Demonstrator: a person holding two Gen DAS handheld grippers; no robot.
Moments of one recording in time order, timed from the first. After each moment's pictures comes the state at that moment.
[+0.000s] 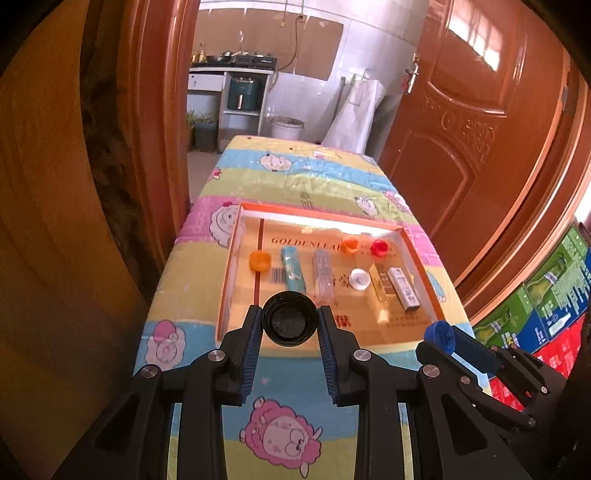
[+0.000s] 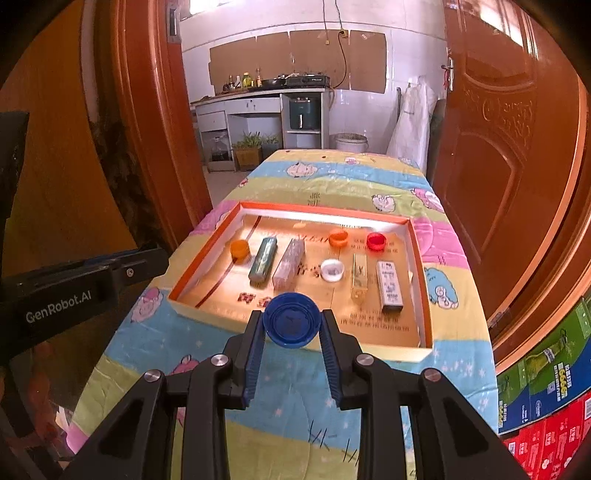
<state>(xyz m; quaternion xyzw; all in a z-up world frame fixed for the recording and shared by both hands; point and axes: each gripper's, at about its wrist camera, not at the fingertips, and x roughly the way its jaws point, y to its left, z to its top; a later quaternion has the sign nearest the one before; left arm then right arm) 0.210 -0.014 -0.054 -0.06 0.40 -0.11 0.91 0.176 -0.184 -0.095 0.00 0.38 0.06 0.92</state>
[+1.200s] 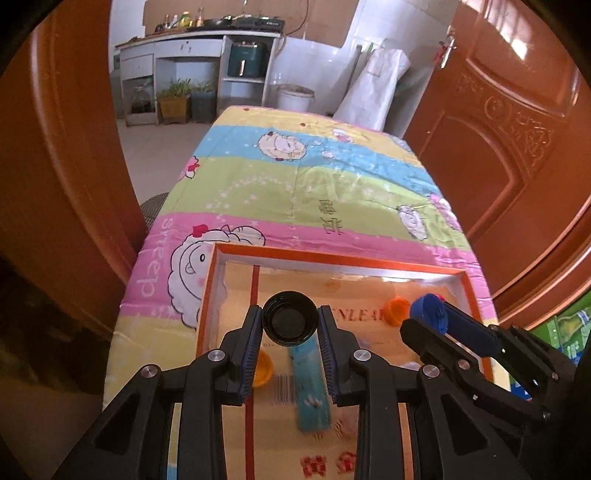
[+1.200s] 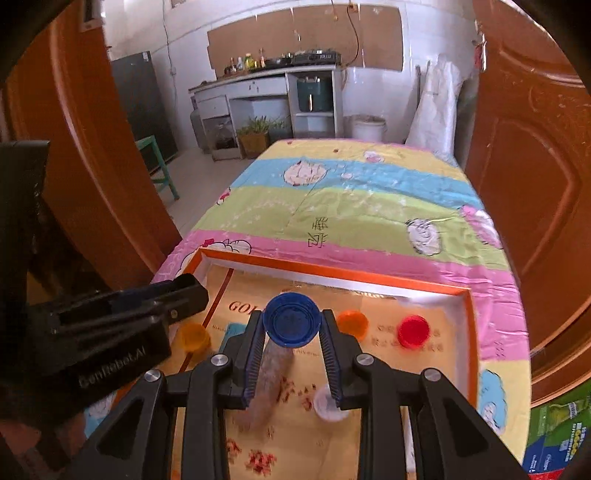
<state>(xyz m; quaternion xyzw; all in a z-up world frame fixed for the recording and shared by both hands) 0.400 -0.043 -0.115 -0.06 0.47 -0.10 0.88 0.363 -0.191 -0.129 0.02 0.43 0.09 0.90</state>
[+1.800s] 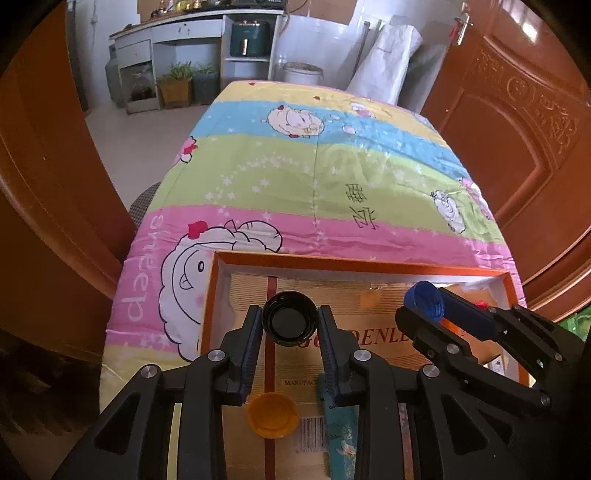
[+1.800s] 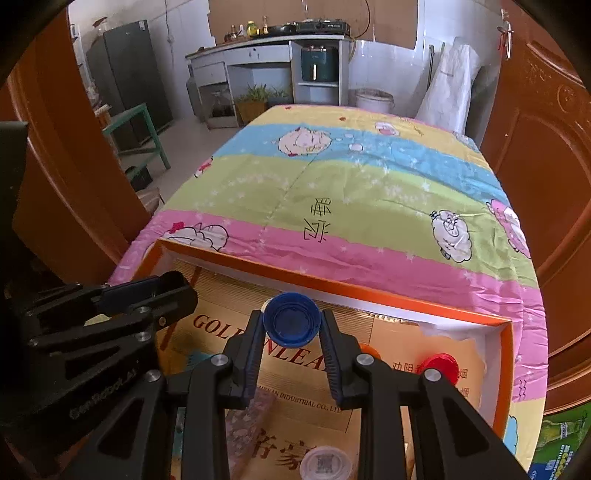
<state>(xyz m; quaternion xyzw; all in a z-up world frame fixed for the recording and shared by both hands) 0.446 -0.046 -0.151 -0.03 0.51 -0.09 0.86 0.423 -0.181 -0.170 -0.02 0.48 0.09 0.87</state>
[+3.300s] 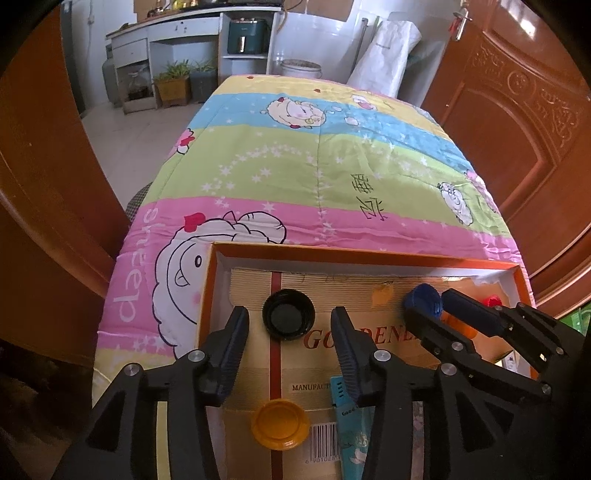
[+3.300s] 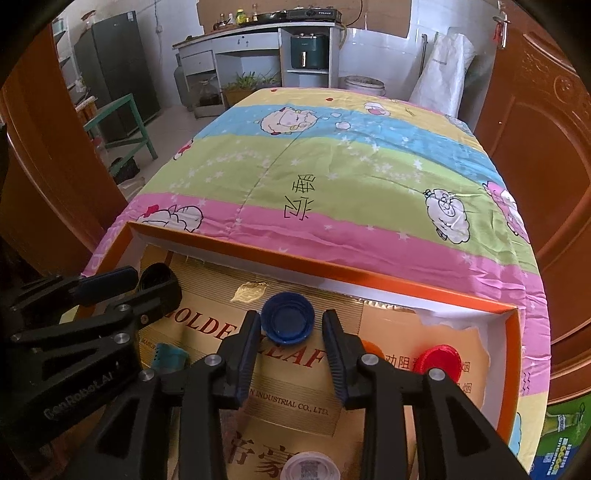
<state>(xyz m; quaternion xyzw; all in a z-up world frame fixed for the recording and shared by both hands) 0.449 -0.044 -0.163 -0.03 0.51 -0.09 0.86 0.427 -0.188 -0.189 -0.02 0.49 0.07 0.87</state>
